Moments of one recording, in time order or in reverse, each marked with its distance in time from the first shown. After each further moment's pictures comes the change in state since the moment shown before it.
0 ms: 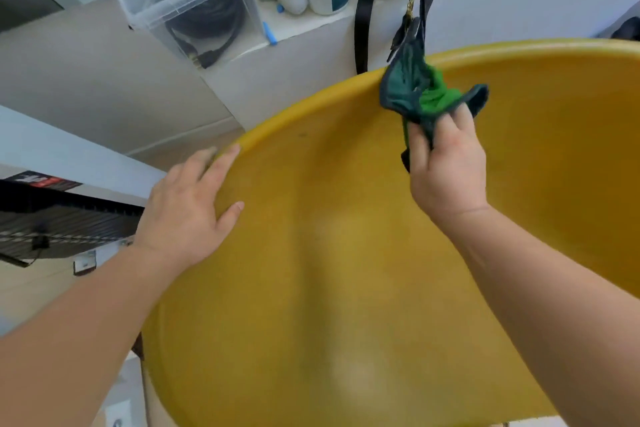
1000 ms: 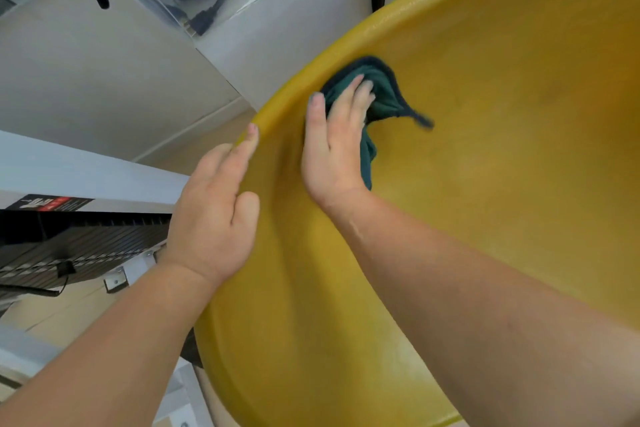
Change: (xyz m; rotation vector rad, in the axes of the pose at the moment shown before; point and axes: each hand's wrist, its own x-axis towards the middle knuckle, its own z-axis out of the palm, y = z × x) left_hand -0.005 -0.020 0.006 -0.403 0.088 0.139; right_hand -0.028 -0.117 0.169 0.557 -0.101 0.519
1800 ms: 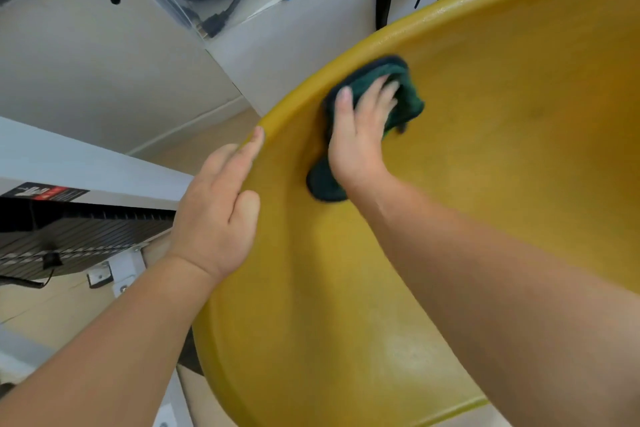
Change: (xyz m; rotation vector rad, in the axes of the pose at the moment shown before) left_hand -0.002 0.001 0.000 -0.120 0.022 -0.009; right_hand 0.018 -0.004 -0.024 -0.089 0.032 0.055
